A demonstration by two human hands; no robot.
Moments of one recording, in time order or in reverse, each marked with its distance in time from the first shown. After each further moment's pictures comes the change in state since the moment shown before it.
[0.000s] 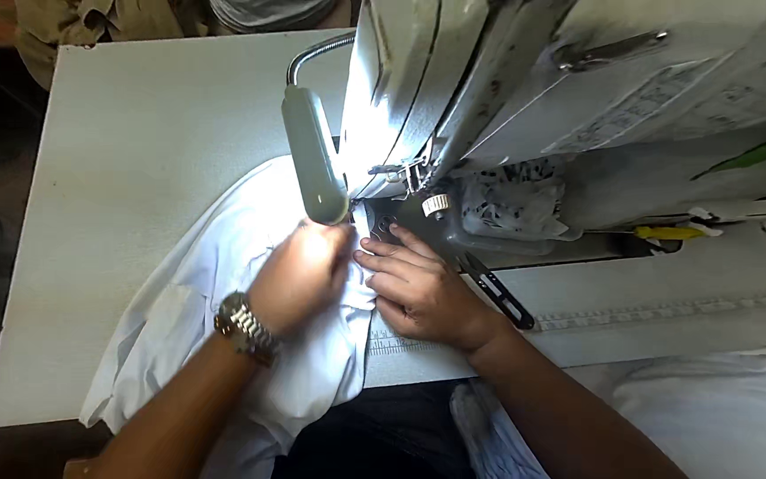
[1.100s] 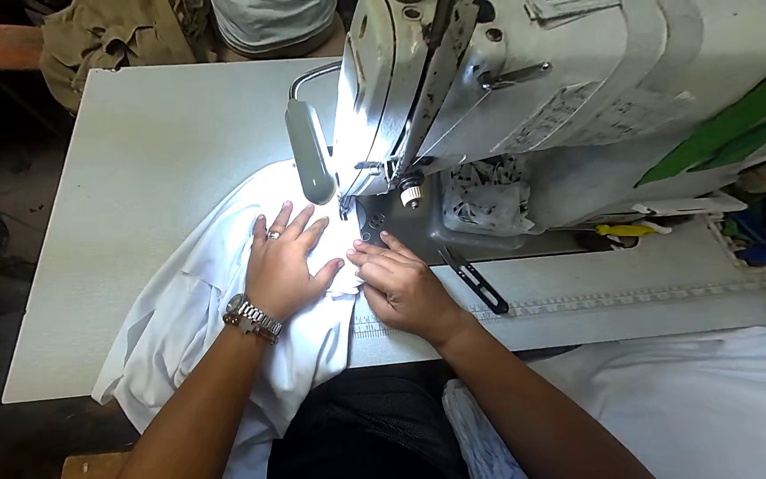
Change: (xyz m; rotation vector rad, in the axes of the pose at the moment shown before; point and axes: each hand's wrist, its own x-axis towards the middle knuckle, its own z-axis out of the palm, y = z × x) left_hand -0.016 0.007 -0.004 0.251 -0.083 -0.294; right_hand -0.008 -0.014 0.013 -0.012 0.084 0.137
